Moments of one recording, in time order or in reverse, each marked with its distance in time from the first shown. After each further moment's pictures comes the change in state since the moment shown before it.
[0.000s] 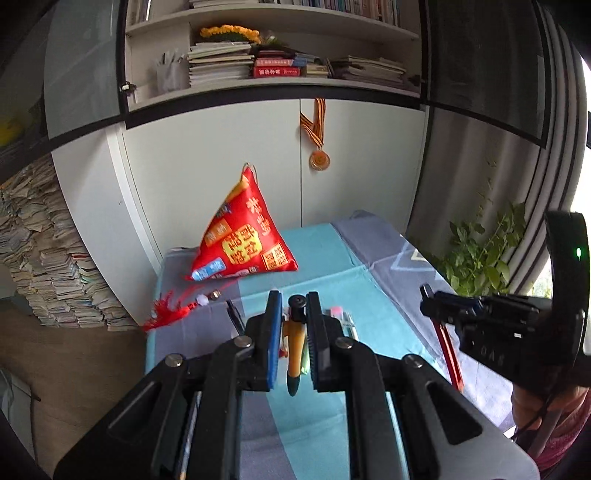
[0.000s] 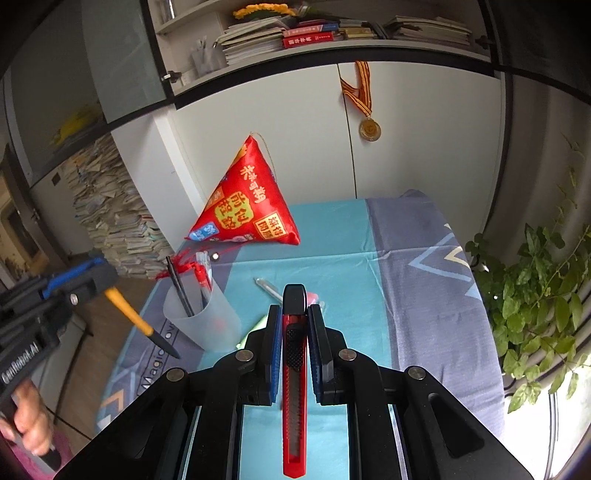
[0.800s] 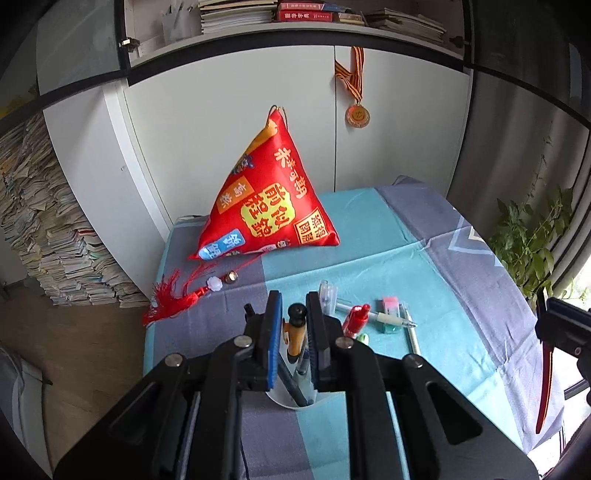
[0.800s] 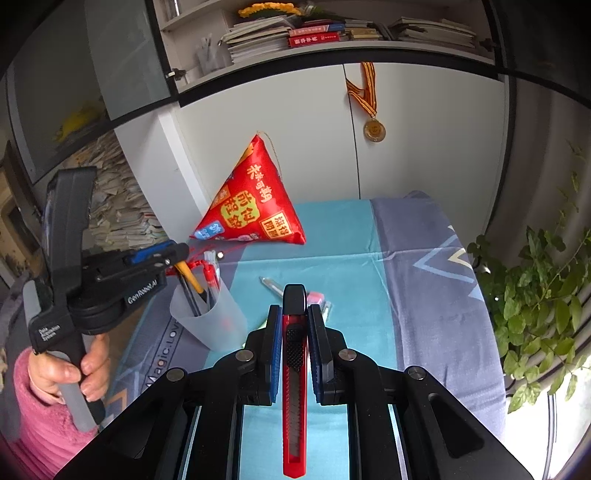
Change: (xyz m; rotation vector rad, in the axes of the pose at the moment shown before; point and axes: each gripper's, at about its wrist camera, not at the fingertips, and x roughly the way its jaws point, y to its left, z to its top) left arm 0.098 0.028 -0.013 -0.018 0.159 0.086; right arm -0.002 0.009 0.002 -0.011 0.003 0.007
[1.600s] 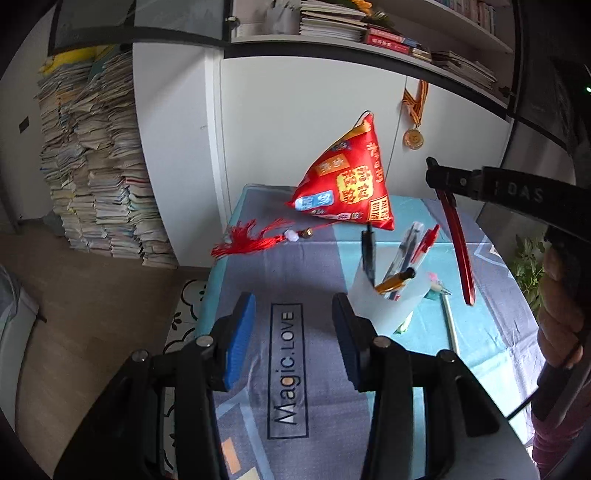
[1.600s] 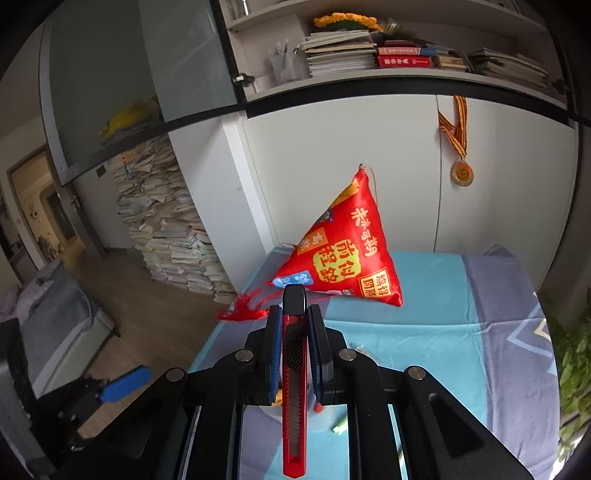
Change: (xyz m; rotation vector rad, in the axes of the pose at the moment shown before) left arm -0.061 0.080 -0.083 -0.230 -0.049 0.077; right arm 0.065 0.103 0.053 -0.121 -0.087 0.148
